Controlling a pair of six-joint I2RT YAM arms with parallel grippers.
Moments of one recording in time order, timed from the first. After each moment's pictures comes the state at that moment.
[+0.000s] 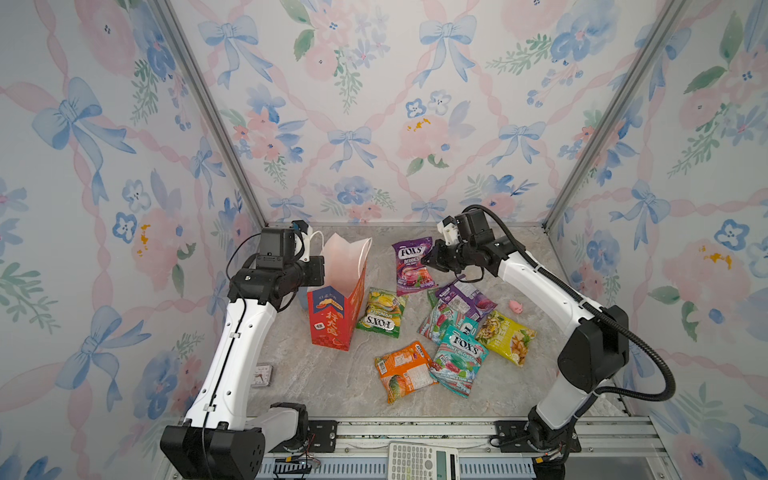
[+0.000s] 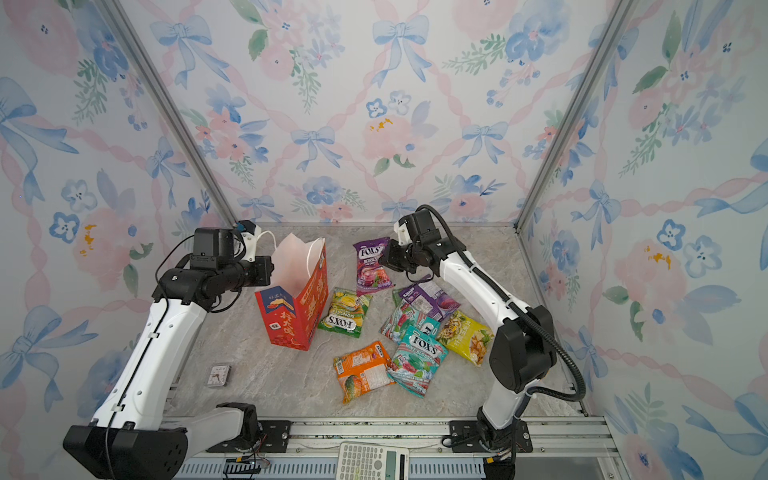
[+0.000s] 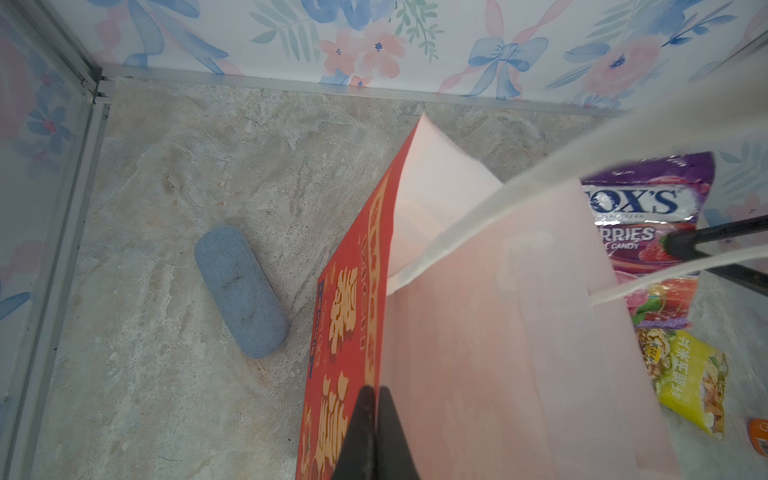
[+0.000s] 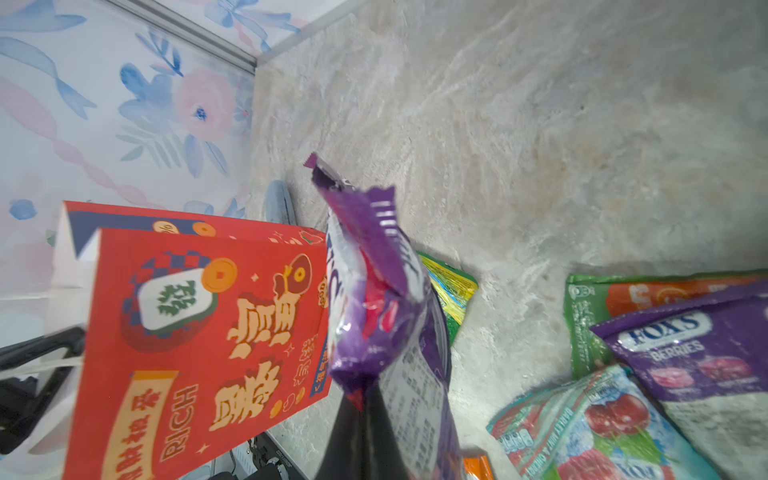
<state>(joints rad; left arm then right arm) -0.09 1.19 1.34 -0.90 0.15 -0.13 0.48 1.72 1.63 -0.65 -0.39 0.66</state>
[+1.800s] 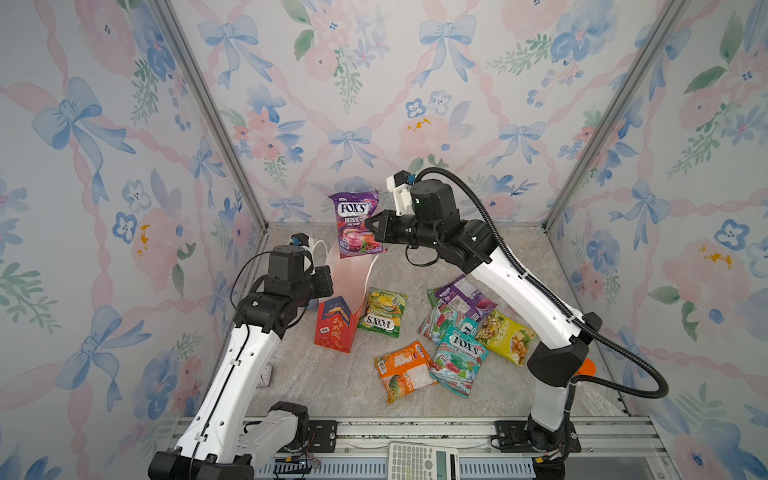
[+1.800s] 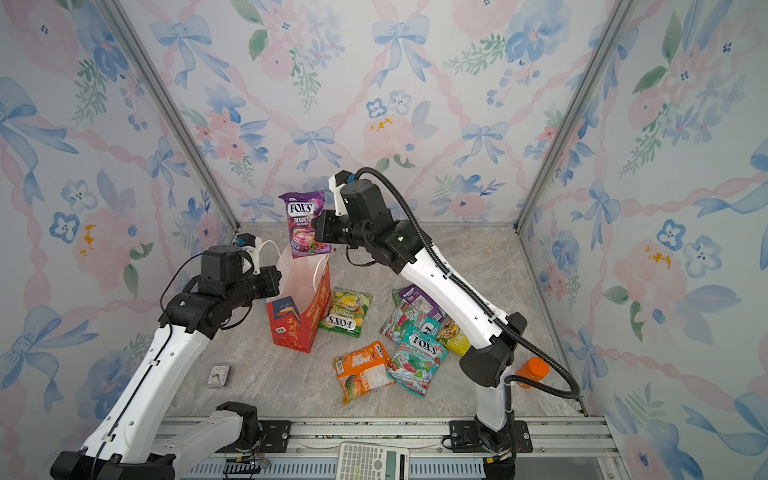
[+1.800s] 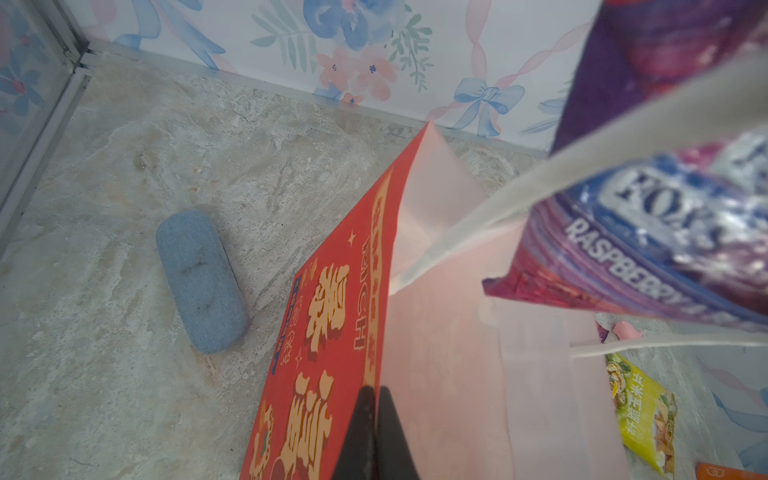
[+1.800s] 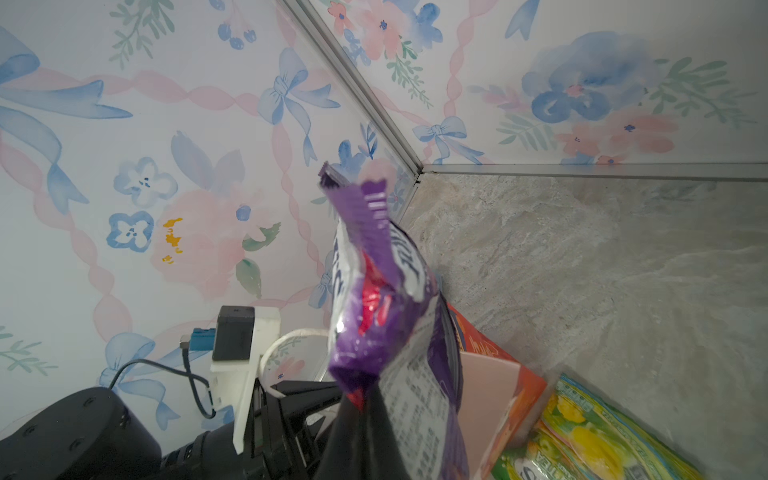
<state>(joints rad) -0.18 1.03 1.13 -0.73 0.08 -0.34 0.86 1.88 2.23 -0.69 -0.10 0.66</state>
